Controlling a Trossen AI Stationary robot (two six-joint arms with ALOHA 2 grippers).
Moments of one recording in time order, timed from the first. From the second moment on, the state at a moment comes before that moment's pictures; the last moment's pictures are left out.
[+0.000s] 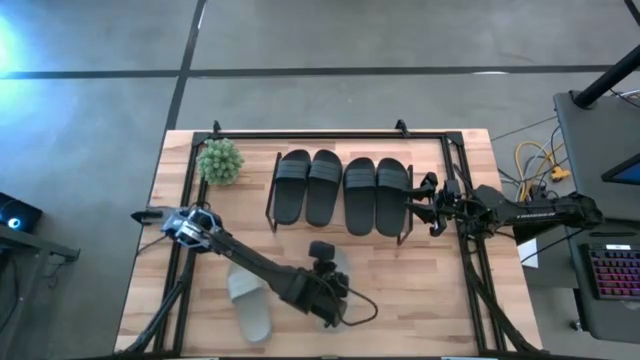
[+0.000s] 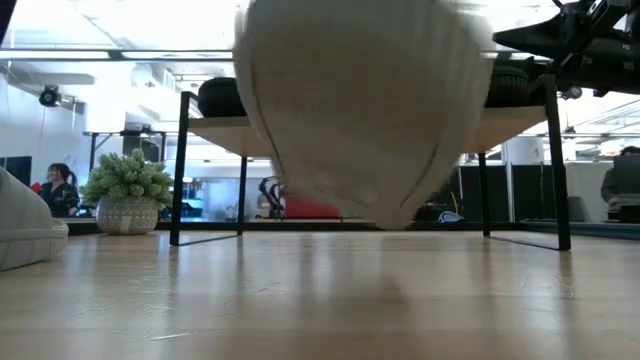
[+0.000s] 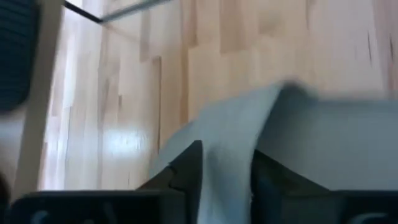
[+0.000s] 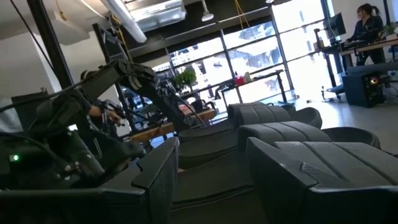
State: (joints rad) left arm -0.48 2.16 1.87 -0.92 -0.67 -0.25; right arm -0.02 0.31 0.01 0.53 0.08 0.30
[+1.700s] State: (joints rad) left arm -0.82 1.93 1.83 -1.58 -0.31 -1.11; right arm -0.02 0.32 0.01 0.53 0.08 0.30
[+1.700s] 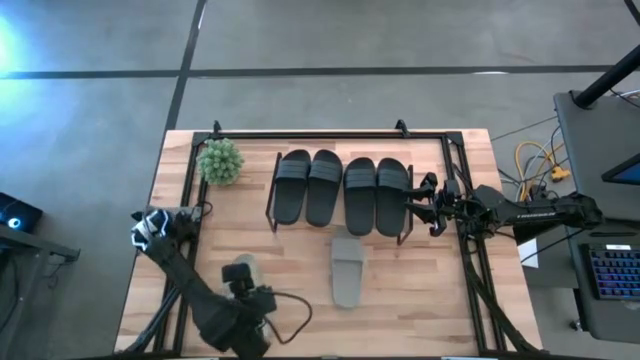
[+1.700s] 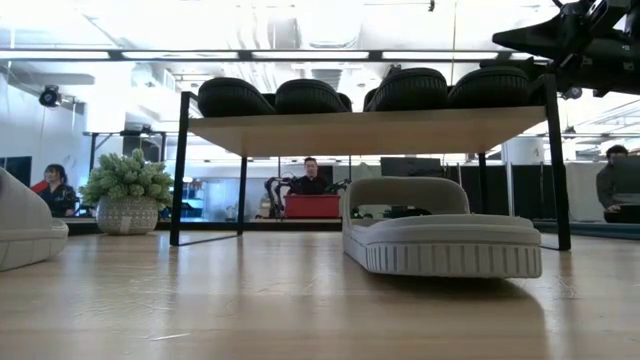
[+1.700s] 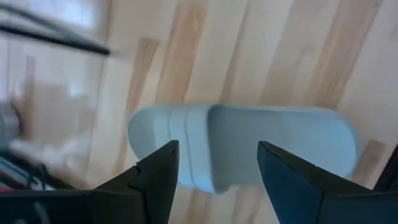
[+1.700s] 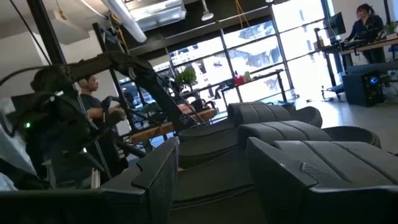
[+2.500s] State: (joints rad) left arm -0.91 2.00 1.59 -1.57 -0.30 -1.48; right arm -0.02 0.33 0.01 0.53 0.08 0.30
